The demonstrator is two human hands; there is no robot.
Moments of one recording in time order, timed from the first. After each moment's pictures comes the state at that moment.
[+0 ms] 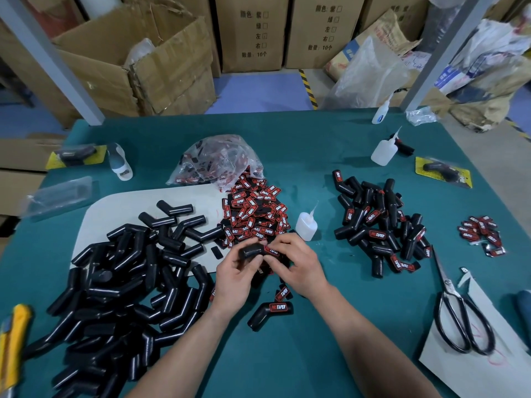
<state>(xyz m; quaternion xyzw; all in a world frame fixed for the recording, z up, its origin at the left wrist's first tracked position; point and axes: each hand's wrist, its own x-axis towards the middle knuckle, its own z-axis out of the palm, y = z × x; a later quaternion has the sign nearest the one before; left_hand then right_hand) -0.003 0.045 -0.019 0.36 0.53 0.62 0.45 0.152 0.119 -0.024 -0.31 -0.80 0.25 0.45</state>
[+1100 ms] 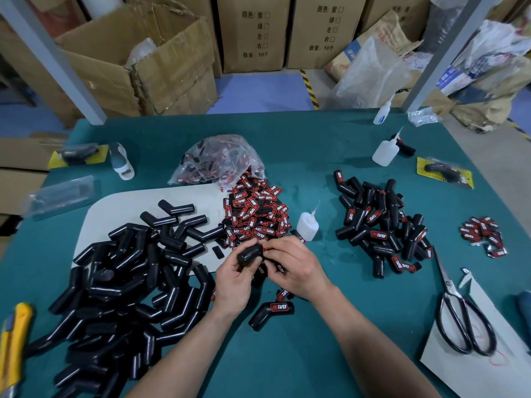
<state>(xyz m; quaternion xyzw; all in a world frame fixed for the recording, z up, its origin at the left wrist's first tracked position) 0.000 0.042 -0.018 0.35 0.55 0.62 0.43 0.147 0.121 -0.018 -0.22 -0.85 0.15 0.45</state>
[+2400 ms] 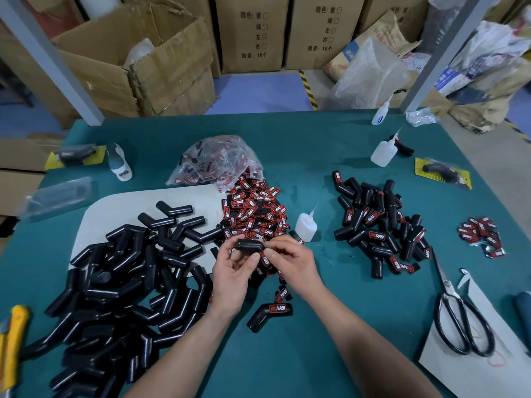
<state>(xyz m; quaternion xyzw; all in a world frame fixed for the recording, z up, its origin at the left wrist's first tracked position) -0.001 0.051 -0.025 0.26 0.50 0.67 0.49 0.138 0.113 -0.019 -0.38 -0.60 0.54 0.45</state>
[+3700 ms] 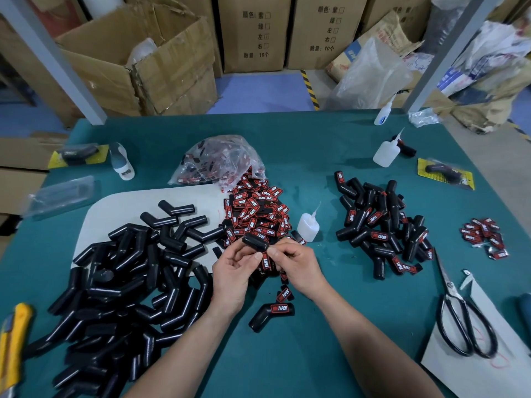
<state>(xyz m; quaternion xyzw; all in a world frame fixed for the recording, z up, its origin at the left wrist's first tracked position) -0.006 0.055 -0.034 0.26 0.48 0.67 0.50 0.143 0.115 -0.017 -0.41 -0.62 0.55 0.38</state>
